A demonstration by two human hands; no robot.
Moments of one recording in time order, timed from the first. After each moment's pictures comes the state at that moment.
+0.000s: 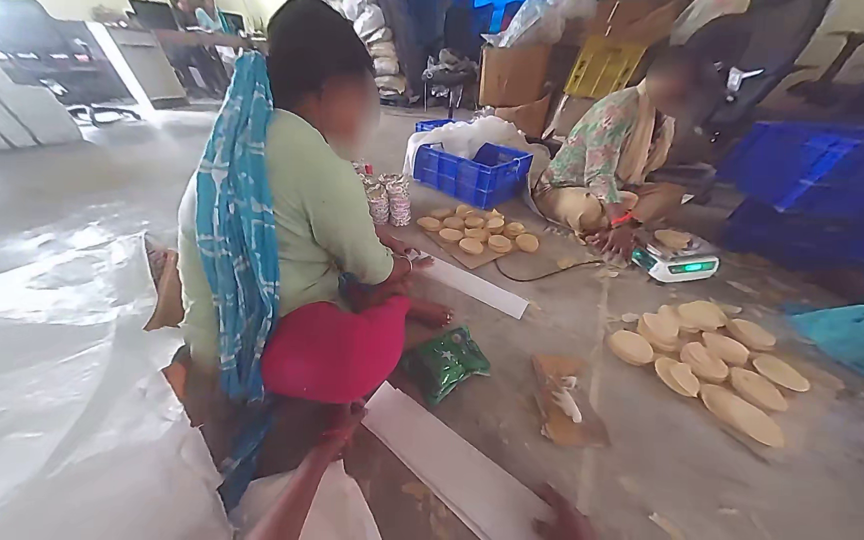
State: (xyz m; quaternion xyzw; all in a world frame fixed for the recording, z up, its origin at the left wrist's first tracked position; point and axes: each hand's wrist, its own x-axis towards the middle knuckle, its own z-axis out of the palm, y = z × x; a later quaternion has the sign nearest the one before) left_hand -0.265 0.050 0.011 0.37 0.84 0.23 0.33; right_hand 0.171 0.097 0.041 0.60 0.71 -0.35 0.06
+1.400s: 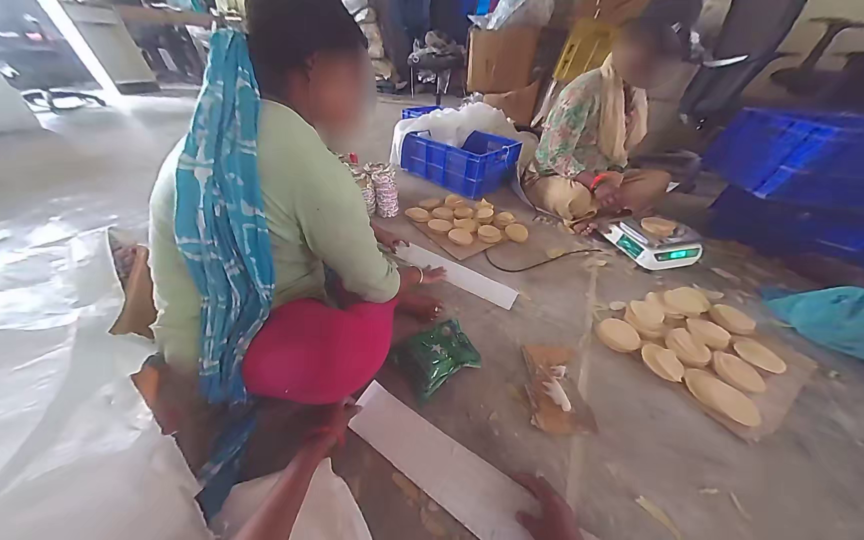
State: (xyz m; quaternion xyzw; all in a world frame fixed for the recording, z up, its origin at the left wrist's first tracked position) left_hand -0.250 0.054 0.038 0.38 0.82 0.18 0.38; right_hand 0.167 0.091 0.034 0.59 0.72 -0.38 -0.01
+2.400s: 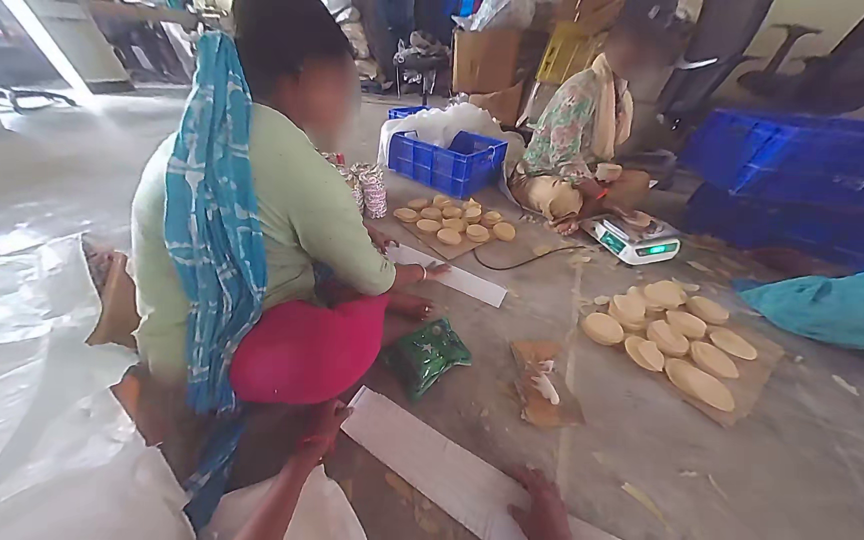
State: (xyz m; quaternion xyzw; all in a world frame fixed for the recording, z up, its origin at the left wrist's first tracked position) left_hand -0.260 0.050 0.019 0.41 0.84 0.15 0.33; right_hand 0.166 0.084 0.026 0.62 0.71 -0.33 -0.03
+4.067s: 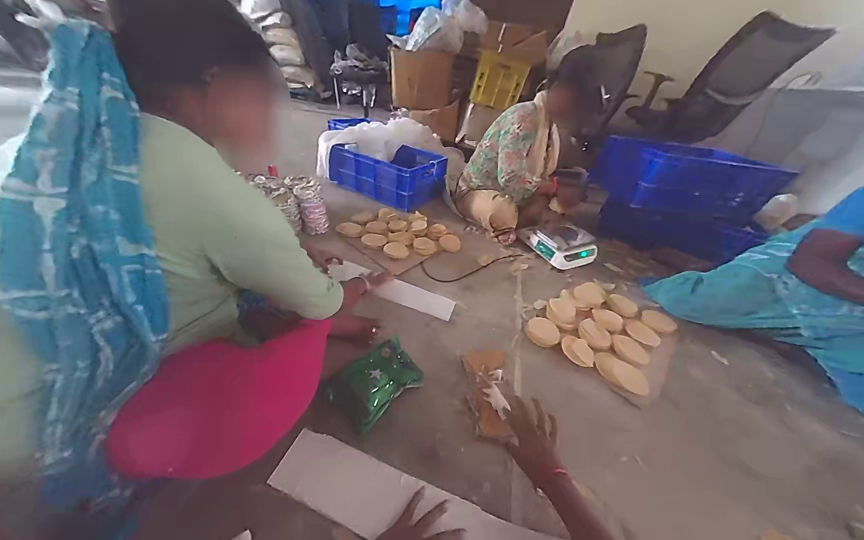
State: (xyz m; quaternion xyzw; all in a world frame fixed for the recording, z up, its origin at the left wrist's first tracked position) left_hand -0.048 0.042 -0.033 0.91 0.33 0.04 0.25; right_hand 0.224 0.217 0.026 0.62 0.78 -0.10 0.02
